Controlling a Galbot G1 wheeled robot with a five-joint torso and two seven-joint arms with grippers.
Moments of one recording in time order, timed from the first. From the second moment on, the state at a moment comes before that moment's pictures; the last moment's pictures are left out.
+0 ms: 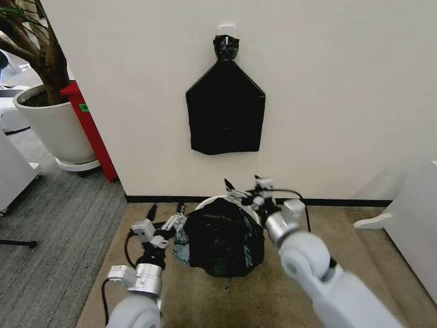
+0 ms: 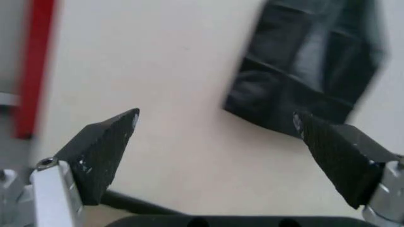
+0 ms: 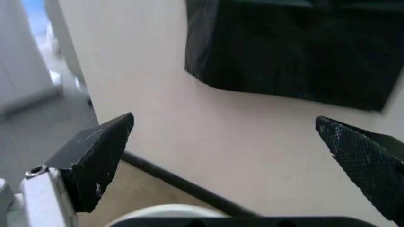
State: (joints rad) left arm 1.54 -1.15 -0.30 -2.22 -0.56 -0.21 -0.38; right arm -0.84 1.03 -0.05 1.96 0.62 -0.35 0.21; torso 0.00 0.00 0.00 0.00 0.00
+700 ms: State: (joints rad) left arm 1.72 -1.23 -0.44 -2.40 -0.47 -0.11 -0.52; right arm 0.41 1.07 -1.31 1.34 0.69 -0.41 -0.36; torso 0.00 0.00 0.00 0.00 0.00
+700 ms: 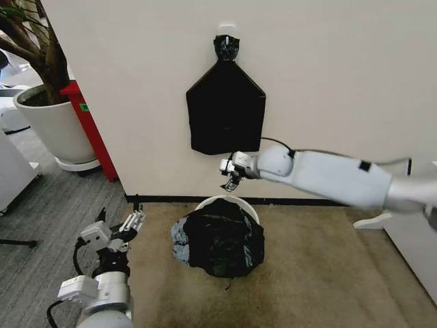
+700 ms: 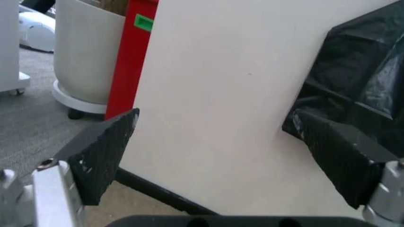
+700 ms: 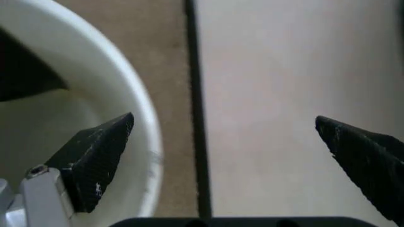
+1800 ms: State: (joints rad) left arm 1.72 -1.26 -0.39 -2.39 -0.44 -0.13 -0.52; right arm 0.28 1.26 -1.37 0.94 0.59 -0.25 -0.62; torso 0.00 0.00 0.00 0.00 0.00
